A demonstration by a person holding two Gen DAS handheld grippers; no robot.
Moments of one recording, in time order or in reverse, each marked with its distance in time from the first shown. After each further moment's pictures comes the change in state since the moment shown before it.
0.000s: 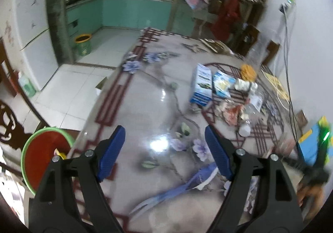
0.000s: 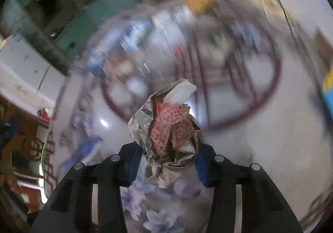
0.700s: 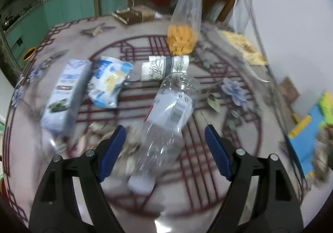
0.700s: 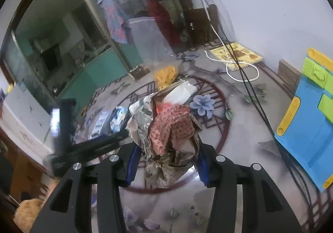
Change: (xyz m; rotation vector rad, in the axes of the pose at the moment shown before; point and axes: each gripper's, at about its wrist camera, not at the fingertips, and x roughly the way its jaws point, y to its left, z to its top) left arm 0.179 -0.244 0.035 0.254 0.195 -0.134; right arm -0.097 -0.097 0.030 0.186 -0.369 0.017
